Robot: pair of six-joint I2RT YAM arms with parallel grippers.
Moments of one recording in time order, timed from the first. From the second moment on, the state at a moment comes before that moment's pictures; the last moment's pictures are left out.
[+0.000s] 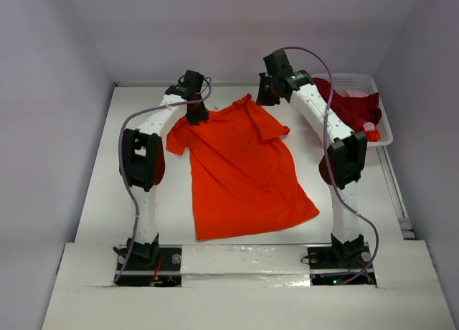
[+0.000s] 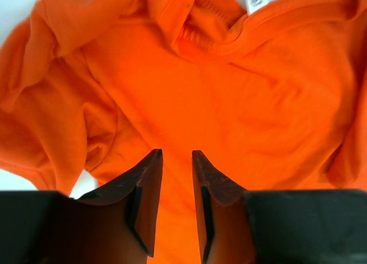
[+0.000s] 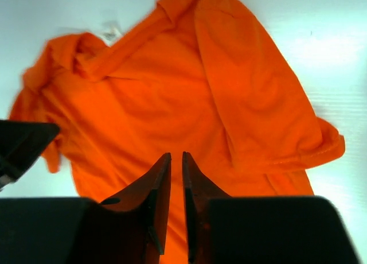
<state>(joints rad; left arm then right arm) -0.31 2.10 1.84 -0.76 -0.08 -0.60 0.43 2.15 2.21 -0.86 0.03 0.51</state>
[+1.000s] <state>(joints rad) -0.31 2.07 1.74 -0.78 -0.15 -0.56 0.43 2.22 2.03 -0.92 0.05 0.44</state>
